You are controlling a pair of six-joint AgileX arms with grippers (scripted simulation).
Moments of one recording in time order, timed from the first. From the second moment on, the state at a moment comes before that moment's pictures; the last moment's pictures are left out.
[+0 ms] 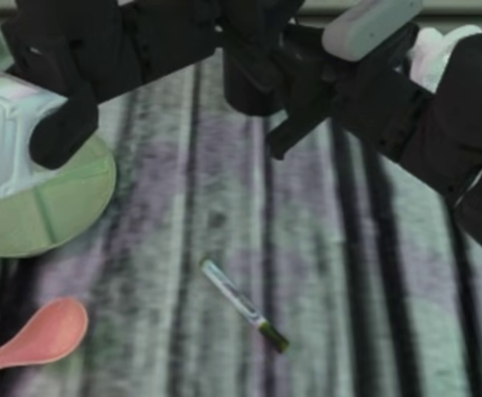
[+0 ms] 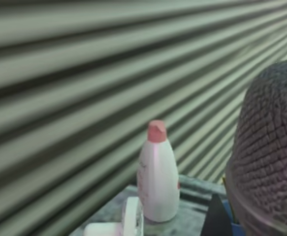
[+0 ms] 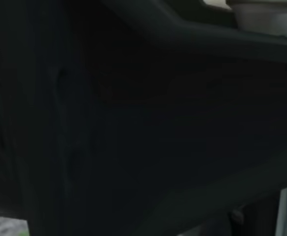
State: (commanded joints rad) left arm -0.52 1.58 1.03 0.58 0.54 0.02; right arm 0.63 1.53 0.81 0.77 -0.15 0.02
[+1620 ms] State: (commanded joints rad) left arm -0.39 1.51 0.97 0.58 0.65 0.02; right arm 0.59 1.30 0.61 0.74 -0.19 0.02
